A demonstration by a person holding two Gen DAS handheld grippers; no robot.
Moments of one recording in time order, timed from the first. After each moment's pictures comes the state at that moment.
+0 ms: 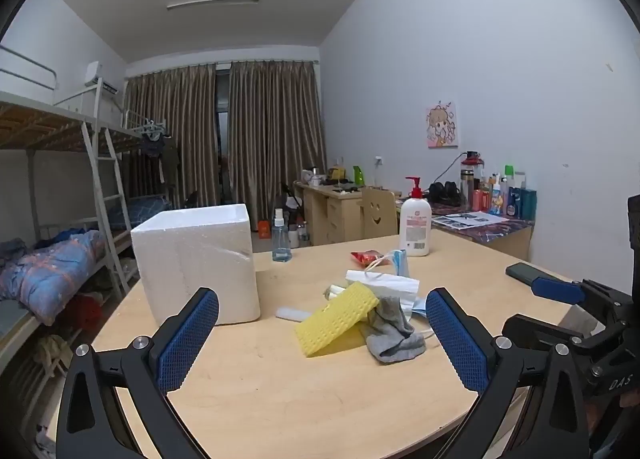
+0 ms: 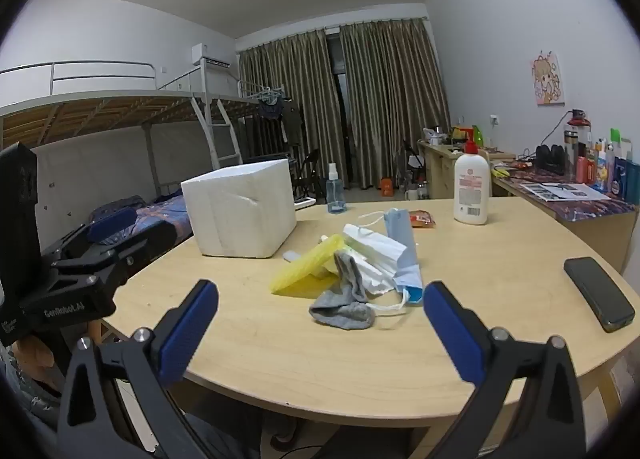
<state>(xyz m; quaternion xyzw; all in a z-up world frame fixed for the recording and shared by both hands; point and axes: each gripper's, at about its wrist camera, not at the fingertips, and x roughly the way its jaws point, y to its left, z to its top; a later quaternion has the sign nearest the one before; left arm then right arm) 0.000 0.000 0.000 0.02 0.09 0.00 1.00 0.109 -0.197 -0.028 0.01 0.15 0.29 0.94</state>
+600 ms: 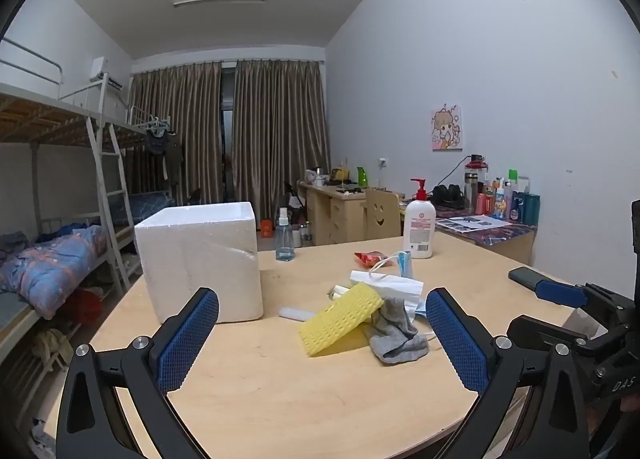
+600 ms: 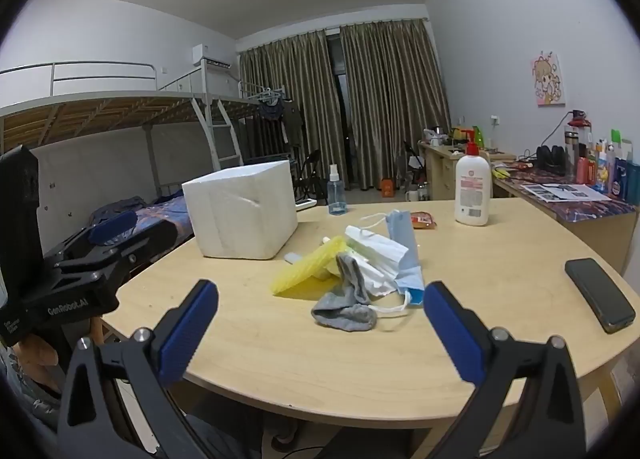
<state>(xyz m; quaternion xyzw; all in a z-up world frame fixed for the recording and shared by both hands) 0.004 0.005 0.000 0.00 0.10 0.00 1.00 0.110 -0.197 -0.027 0.01 0.15 0.29 0.95</state>
